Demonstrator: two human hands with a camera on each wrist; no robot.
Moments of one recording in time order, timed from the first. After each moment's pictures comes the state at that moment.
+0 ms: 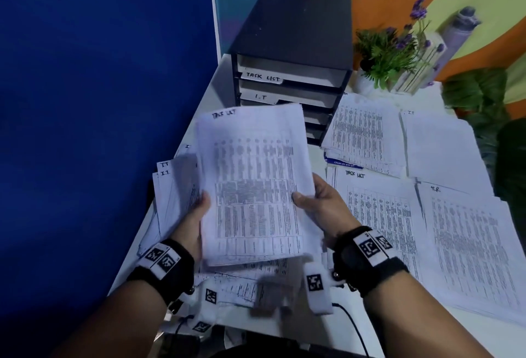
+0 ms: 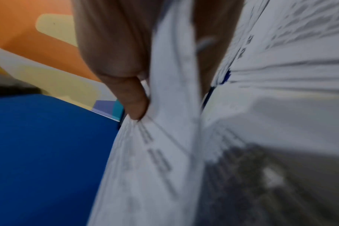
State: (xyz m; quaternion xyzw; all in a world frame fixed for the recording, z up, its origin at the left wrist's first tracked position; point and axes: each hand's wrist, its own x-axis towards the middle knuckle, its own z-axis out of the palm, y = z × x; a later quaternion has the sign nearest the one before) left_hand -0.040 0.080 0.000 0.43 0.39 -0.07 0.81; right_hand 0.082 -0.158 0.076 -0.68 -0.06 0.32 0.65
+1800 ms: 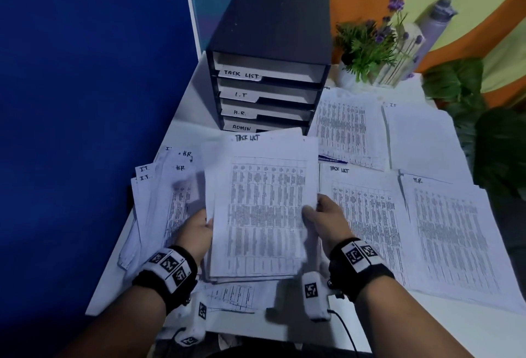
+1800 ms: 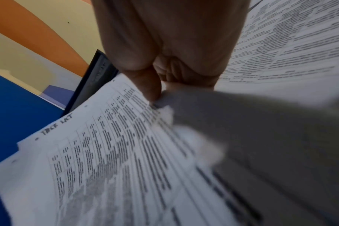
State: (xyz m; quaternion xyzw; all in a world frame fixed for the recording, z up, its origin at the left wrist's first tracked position) left_hand -0.023 0.048 -0.021 0.71 0.34 -0.04 0.61; right_hand 0.094 -0.196 -0.002 -0.76 0.10 0.21 0.61
